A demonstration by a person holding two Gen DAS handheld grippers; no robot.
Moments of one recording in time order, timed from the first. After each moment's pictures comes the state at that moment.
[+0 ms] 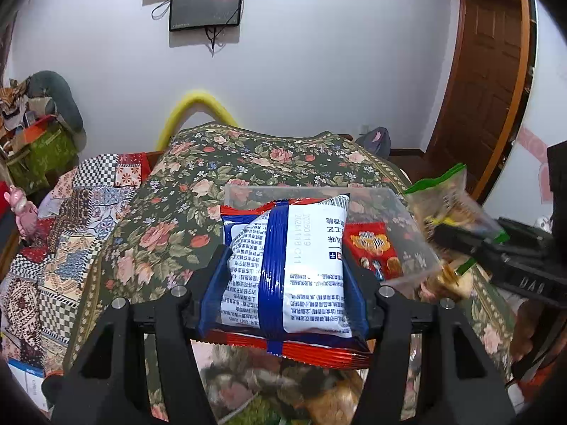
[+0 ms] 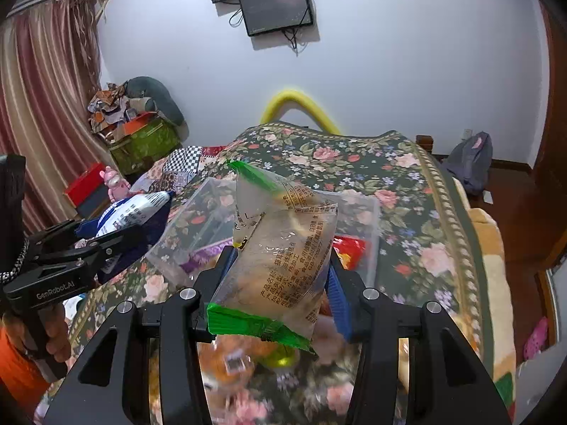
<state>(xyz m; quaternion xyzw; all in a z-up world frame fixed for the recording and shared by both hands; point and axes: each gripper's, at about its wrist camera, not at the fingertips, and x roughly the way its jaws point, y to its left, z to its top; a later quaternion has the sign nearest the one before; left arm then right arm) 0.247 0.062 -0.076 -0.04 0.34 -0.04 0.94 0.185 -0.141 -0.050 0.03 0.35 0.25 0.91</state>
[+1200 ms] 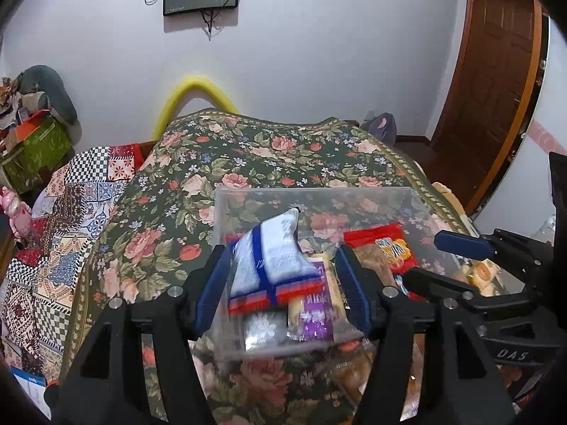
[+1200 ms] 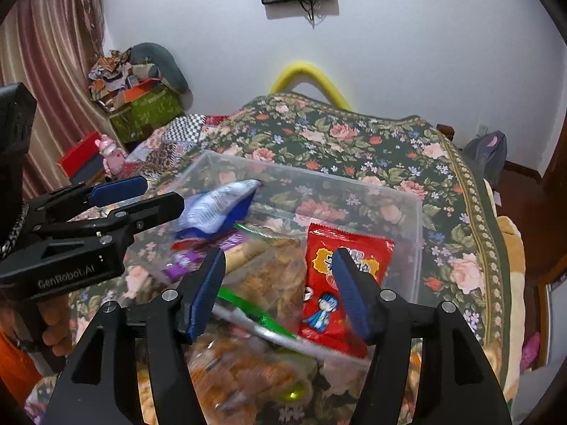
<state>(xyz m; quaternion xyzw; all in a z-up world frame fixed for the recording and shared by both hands) 0.291 0.062 -0.092 -0.03 0.36 -0.04 0.93 0.209 -0.108 -0.065 -0.02 0.38 0.27 0.88</state>
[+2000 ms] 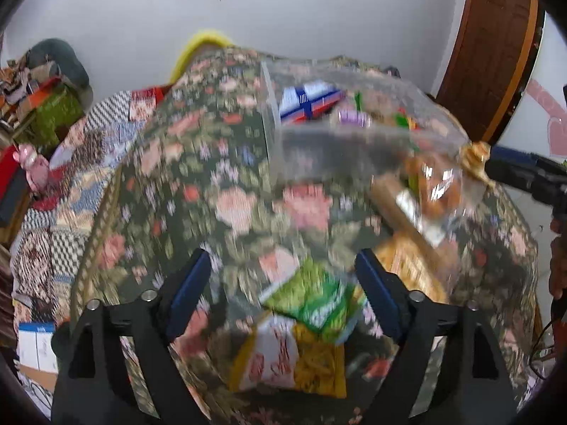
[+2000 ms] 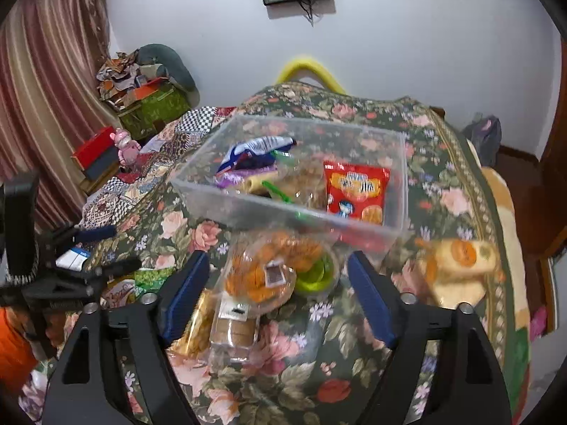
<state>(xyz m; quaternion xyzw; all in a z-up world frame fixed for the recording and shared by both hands) 0.163 0.093 -0.160 -0.01 0.45 -0.03 0.89 0.130 -0.130 -0.083 0.00 0.39 0.26 0.88</state>
